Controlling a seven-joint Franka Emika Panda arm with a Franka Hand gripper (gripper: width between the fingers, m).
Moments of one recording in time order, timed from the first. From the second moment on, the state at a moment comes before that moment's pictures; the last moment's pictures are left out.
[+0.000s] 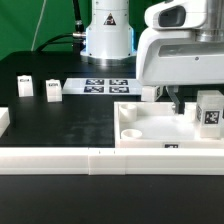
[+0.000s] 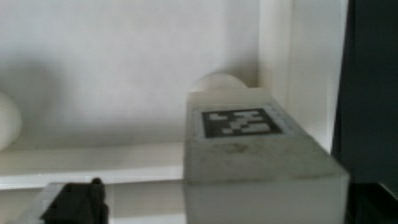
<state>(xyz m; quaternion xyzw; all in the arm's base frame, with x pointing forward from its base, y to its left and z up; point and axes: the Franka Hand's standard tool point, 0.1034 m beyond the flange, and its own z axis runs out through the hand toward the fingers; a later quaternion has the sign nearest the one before) 0.627 0.114 0.068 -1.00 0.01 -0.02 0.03</state>
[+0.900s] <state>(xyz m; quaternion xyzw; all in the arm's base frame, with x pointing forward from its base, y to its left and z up) 0.625 0.117 0.067 -0.98 0.20 -0.01 0.03</state>
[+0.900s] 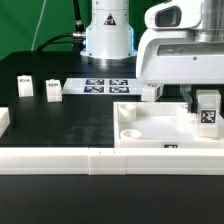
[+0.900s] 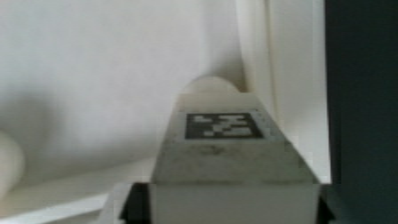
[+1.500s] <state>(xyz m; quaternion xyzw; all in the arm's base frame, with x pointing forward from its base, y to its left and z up) 0.623 0.116 0.066 -0.85 0.53 0.01 0.03</state>
